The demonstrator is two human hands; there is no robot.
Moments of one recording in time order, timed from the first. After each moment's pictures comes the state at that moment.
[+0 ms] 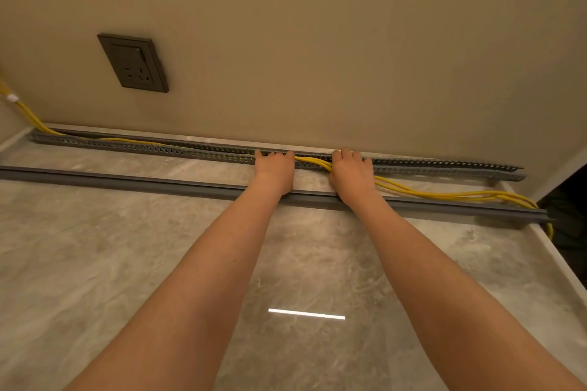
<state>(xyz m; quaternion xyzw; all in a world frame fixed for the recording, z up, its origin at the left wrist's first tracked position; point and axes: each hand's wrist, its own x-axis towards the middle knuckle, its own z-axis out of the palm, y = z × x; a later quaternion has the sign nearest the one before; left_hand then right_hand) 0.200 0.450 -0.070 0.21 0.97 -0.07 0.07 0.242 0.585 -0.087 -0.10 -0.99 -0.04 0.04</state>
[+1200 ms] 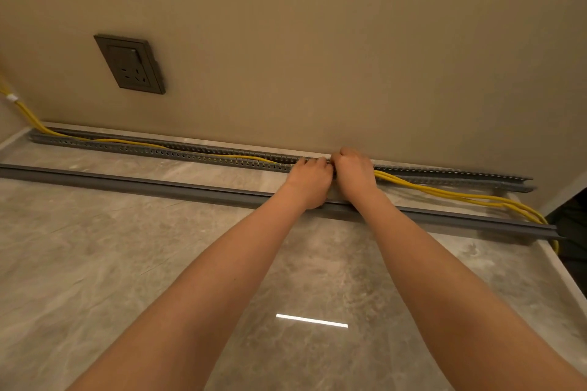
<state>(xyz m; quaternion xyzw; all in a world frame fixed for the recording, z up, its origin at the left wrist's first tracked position) 0.216 0.500 -0.077 0.34 0.94 -0.06 0.01 0.226 0.607 -0.081 -0.05 -1.00 0.01 0.07</state>
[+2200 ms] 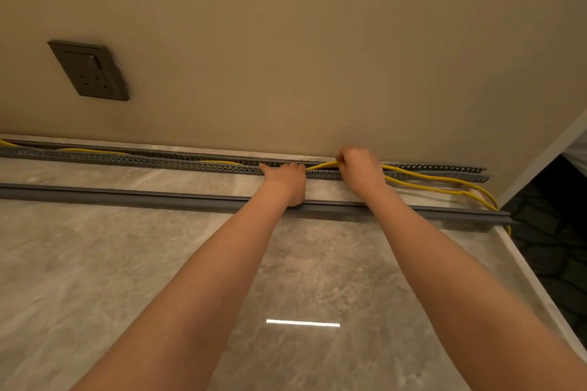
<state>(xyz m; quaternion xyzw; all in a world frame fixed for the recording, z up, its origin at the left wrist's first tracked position) 0.217 0.520 -0.067 0.26 0.95 -0.05 0.15 0.249 0.659 -0.066 -0.13 -0.99 0.05 0.08</state>
